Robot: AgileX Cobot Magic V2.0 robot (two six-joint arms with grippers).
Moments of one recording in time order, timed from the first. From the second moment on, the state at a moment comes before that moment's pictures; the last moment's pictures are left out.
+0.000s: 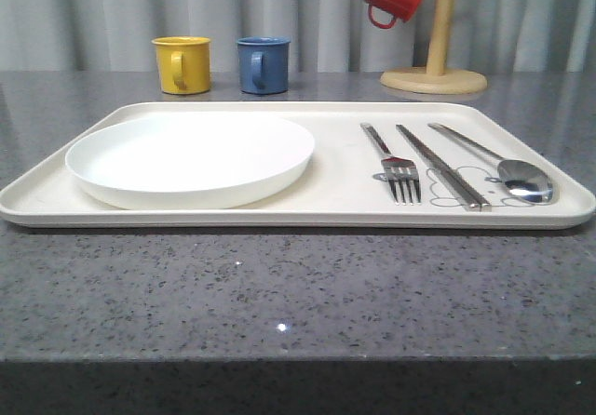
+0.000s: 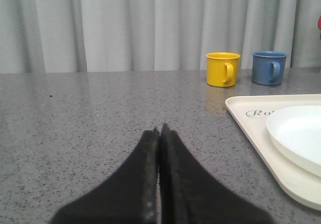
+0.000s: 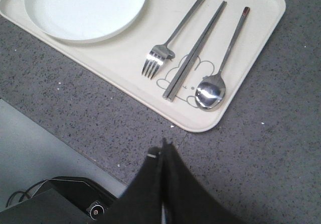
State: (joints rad) left arm -0.01 -0.01 0.01 -0.07 0.02 0.11; right arm 0.41 0.71 -0.95 0.12 1.04 -0.09
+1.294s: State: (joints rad) left arm -0.01 -0.01 0.01 -0.07 0.02 0.11; right arm -0.03 -0.01 0.03 0.13 0.13 -0.09
